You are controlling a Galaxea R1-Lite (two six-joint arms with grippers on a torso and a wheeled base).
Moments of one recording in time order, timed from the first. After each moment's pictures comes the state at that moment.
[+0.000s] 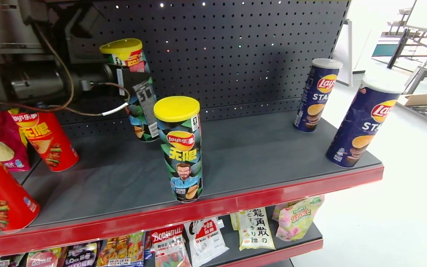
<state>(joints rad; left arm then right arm) -0.31 1.64 -1.29 -0.21 -0.11 0.05 0.00 0.00 0.00 0.00 0.03 0.00</state>
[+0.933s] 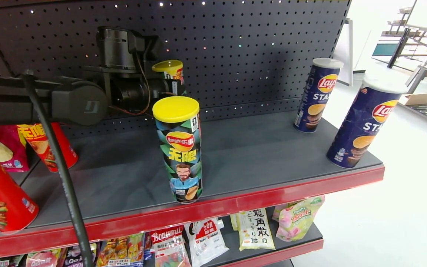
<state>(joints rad) -0.43 1.94 -1.51 -0.22 0.07 -0.06 0.00 0.00 0.00 0.00 0.03 0.00</state>
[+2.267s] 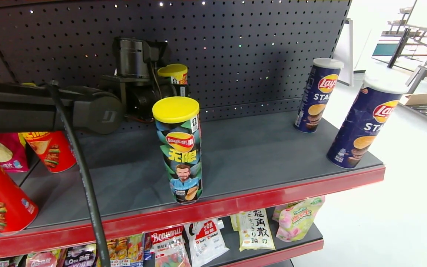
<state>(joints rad) -0.47 1.98 -1.50 -0.28 0.19 -0.06 0.00 0.00 0.00 0.00 0.03 0.00</state>
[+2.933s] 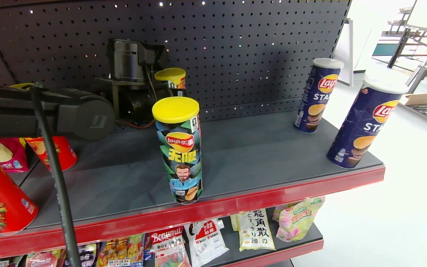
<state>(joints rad) -0.48 1.92 -1.42 -0.28 0.19 -0.06 0.00 0.00 0.00 0.00 0.03 0.00</state>
